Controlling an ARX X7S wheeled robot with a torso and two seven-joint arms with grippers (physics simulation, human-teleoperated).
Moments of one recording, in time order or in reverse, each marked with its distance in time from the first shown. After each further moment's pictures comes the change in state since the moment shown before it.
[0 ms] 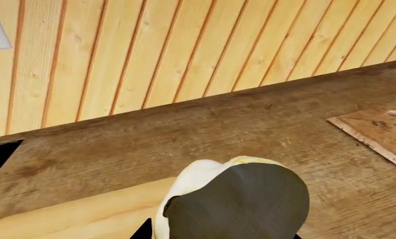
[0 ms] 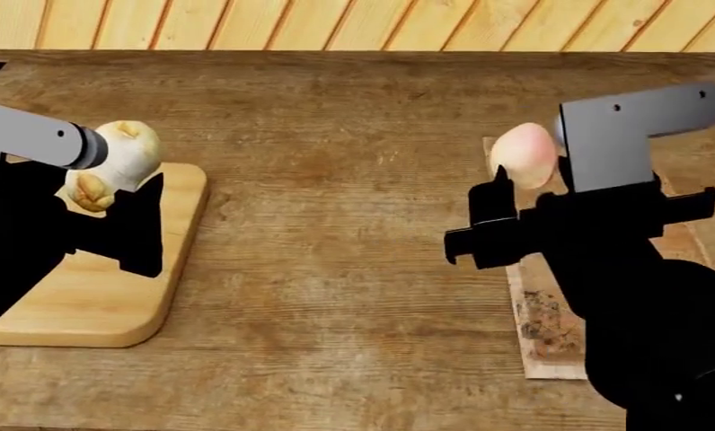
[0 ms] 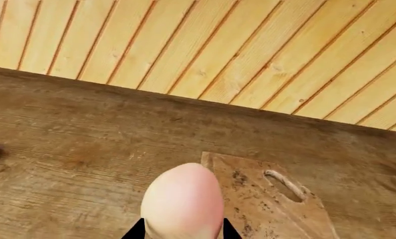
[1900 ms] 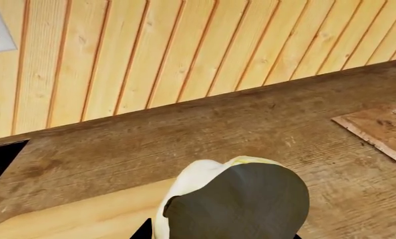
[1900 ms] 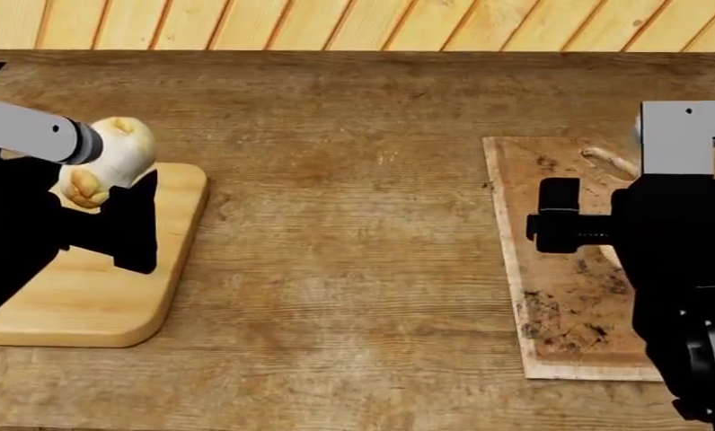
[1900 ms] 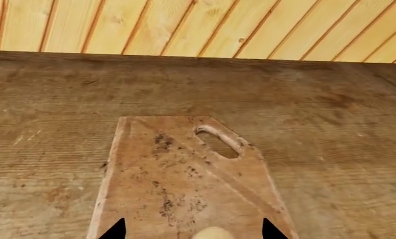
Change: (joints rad) left arm -0.018 -0.019 0.014 -0.006 -0.027 -0.002 -0.018; right arm 0.157 -0.076 -0.053 0.598 -0.160 -0.169 -0.127
